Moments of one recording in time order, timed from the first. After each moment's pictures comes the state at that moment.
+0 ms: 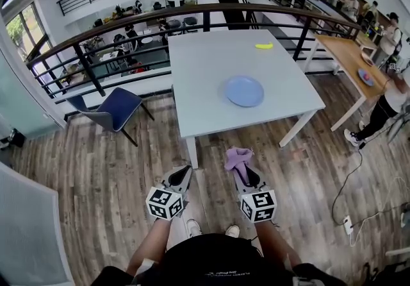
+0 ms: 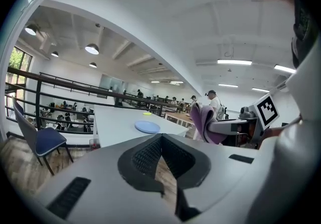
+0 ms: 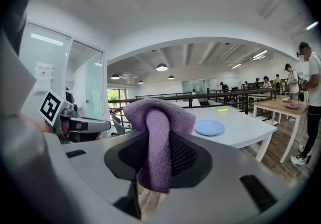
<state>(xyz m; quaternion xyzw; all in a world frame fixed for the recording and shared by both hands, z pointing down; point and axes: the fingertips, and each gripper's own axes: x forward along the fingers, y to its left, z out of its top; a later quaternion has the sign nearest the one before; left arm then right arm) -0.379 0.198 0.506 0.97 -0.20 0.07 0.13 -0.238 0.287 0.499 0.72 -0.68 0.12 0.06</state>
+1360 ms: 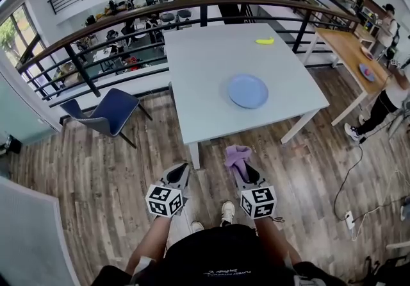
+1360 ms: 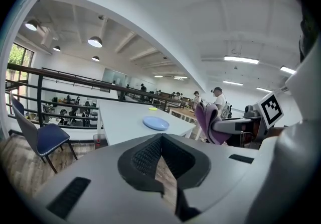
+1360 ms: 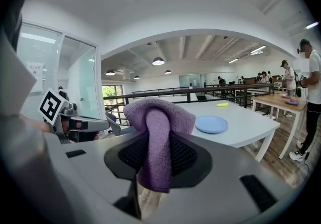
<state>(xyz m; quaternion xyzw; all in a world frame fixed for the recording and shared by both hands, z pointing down) -0.374 0.117 0.525 0.96 -0.21 0.10 0.15 -0.229 0.216 0.515 0.73 -0.66 0.15 0.08</state>
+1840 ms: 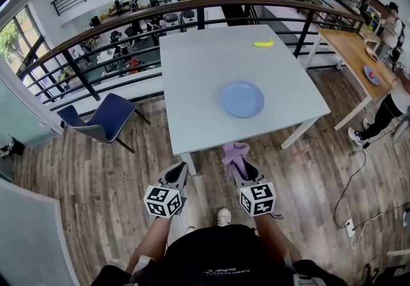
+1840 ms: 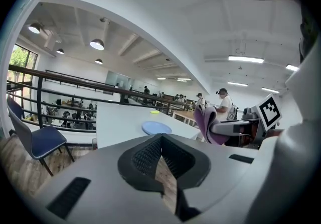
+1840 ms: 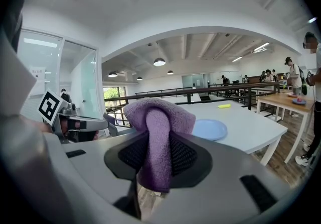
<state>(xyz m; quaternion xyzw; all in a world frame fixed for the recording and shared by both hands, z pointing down) -0.296 0.096 0.513 0.96 -0.24 0.09 0.15 -0.145 0.184 0.510 0.71 -0.68 0.15 0.07</state>
